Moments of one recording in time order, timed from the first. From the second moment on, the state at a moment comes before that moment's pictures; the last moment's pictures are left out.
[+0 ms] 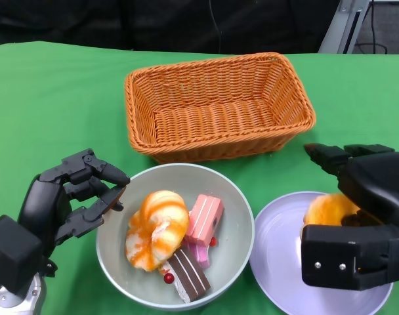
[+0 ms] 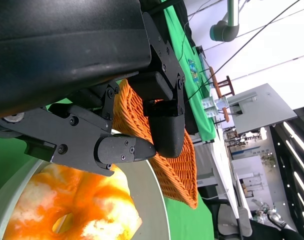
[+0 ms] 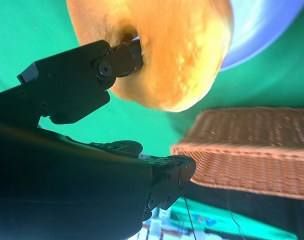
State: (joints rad) left arm -0.26 0.11 0.12 0.66 -0.12 -0.71 -0.32; right arm -0.20 -0.45 0.33 -0.26 -0.93 0.25 0.37
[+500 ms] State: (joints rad) left arm -0.26 0.11 0.12 0.66 -0.12 -0.71 -0.32; right arm -0.20 -0.46 0.31 -0.26 -0.91 0.27 0.47
